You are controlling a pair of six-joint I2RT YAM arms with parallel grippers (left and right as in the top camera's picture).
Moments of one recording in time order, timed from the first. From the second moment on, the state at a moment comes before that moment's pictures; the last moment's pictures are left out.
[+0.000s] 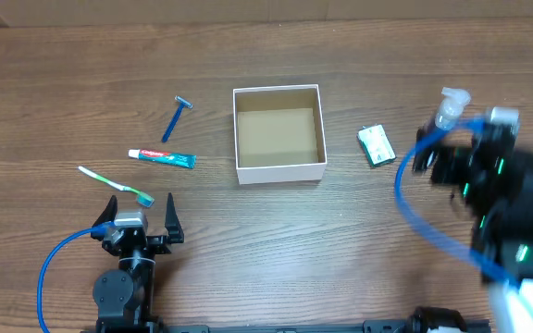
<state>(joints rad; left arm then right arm) 0.02 0.01 0.01 -0.08 -0.02 -0.02 -0.11 0.94 0.96 -0.51 -0.14 0.11</state>
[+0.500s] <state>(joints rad) 0.02 0.01 0.01 -0.08 -0.02 -0.02 -0.25 1.50 1.52 -0.93 -0.08 0.05</state>
